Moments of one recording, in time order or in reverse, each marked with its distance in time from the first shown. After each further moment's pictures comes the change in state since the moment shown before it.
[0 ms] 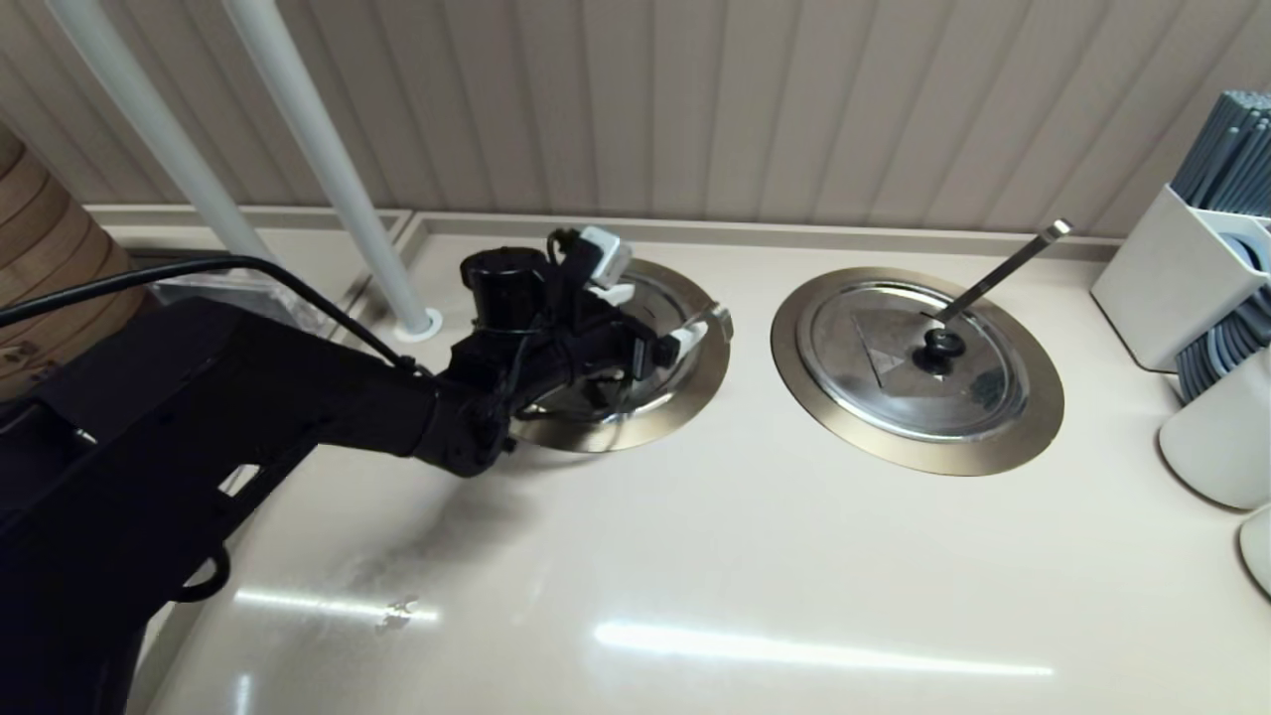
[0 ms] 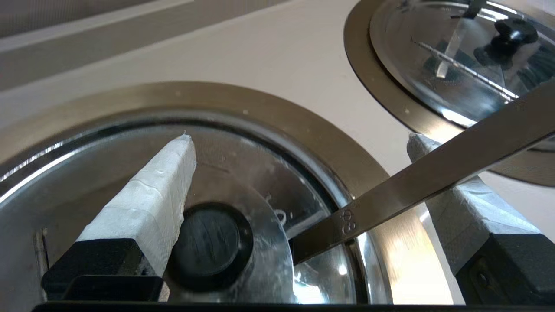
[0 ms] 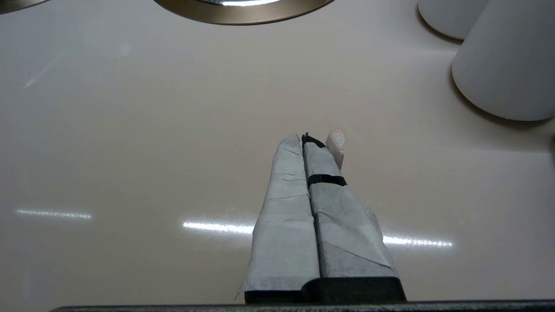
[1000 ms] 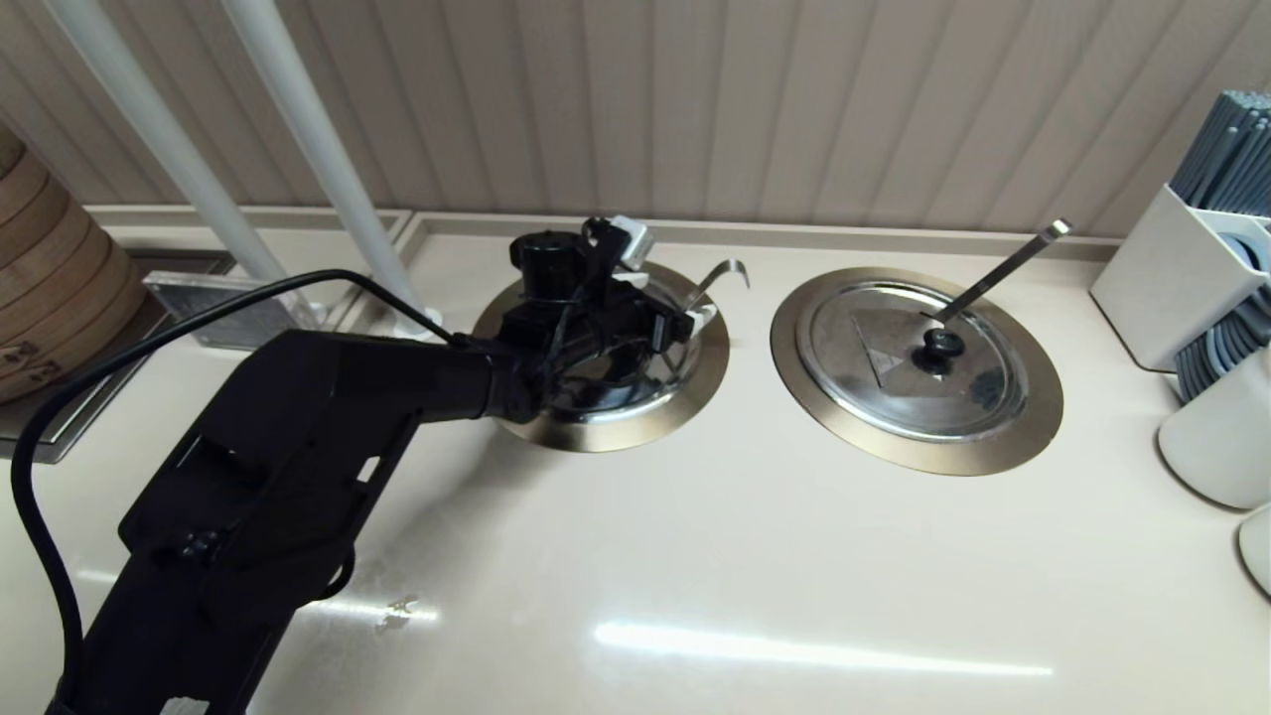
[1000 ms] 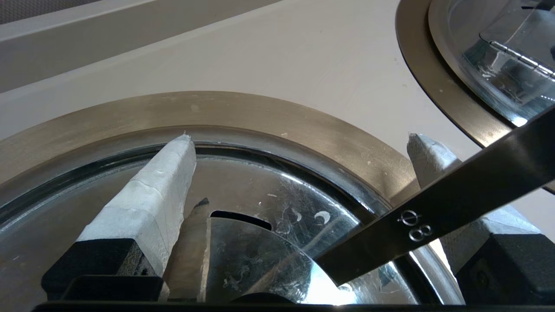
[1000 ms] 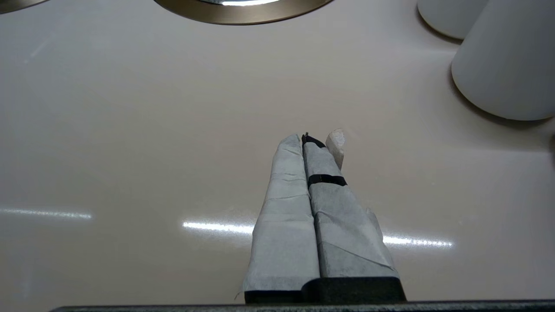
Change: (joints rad) left arm 0.021 0.234 -0.479 0.290 0.001 0.000; right arm 0.000 0.000 0.000 0.000 0.000 0.000
